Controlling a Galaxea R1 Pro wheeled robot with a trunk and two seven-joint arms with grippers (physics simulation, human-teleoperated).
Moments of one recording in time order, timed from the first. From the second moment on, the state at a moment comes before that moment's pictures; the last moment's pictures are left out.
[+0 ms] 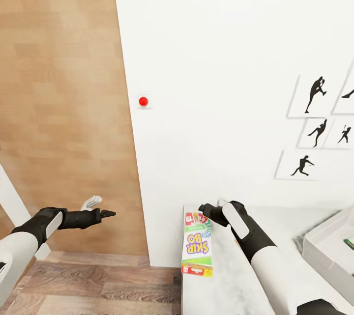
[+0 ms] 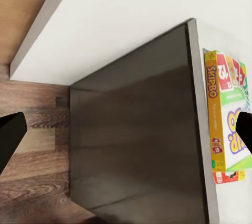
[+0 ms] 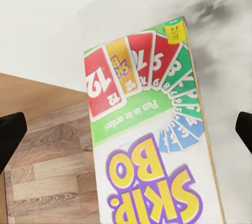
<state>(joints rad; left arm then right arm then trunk) -0.92 0.35 -0.01 -0.24 0.19 0.62 -0.82 -0.74 0.04 0.20 -0.76 -0.87 0.63 -0.43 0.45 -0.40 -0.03</state>
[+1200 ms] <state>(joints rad) -0.92 0.35 -0.01 -0.24 0.20 0.62 -0.82 -0.74 0.05 0.20 -0.74 -0.87 0.63 -0.42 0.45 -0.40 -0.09</state>
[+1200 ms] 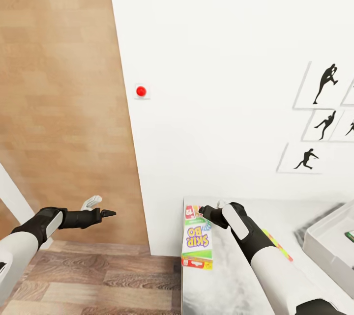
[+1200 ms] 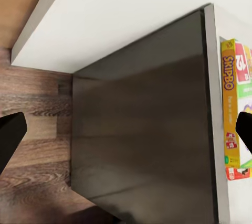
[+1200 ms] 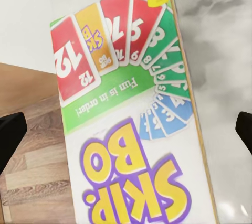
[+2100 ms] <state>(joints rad) -0.92 0.35 -0.01 -0.25 0.20 0.62 -0.82 -0.74 0.05 0.20 -0.74 -0.87 0.63 -0.42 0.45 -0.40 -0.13</state>
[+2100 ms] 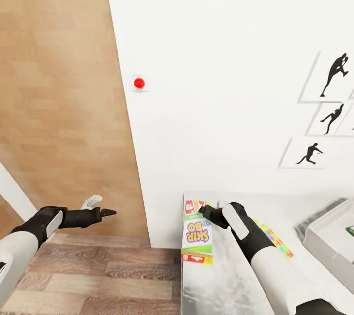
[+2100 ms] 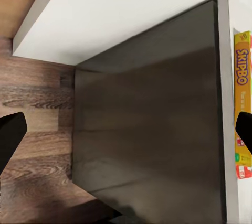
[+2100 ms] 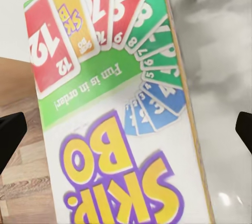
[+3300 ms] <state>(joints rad) -0.92 0.35 -0.01 -0.26 0.20 0.62 -0.81 -0.74 0.04 0.20 -0.74 -0.87 0.63 -0.34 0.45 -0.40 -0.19</state>
